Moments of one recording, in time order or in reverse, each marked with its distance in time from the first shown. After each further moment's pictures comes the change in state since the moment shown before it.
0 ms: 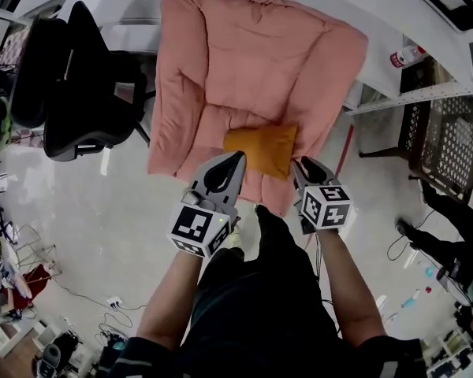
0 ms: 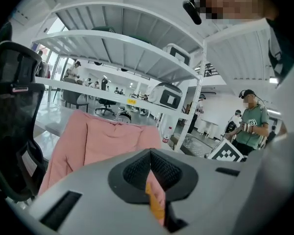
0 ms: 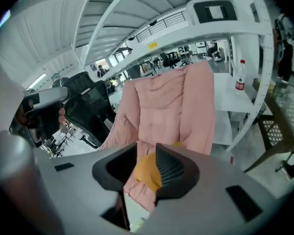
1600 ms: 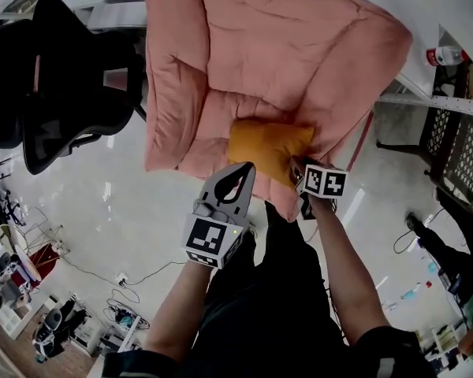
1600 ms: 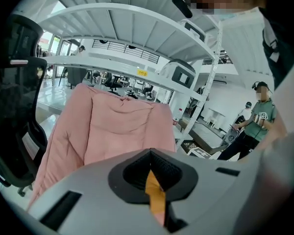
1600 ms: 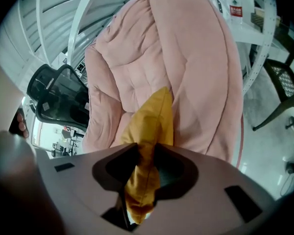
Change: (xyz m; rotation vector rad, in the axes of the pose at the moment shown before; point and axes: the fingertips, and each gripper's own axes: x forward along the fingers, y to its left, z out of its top) left arm 0.057 0.028 -0.079 -0.045 0.180 0.071; right arm 0.138 -0.070 -0.112 0.286 0.352 0.045
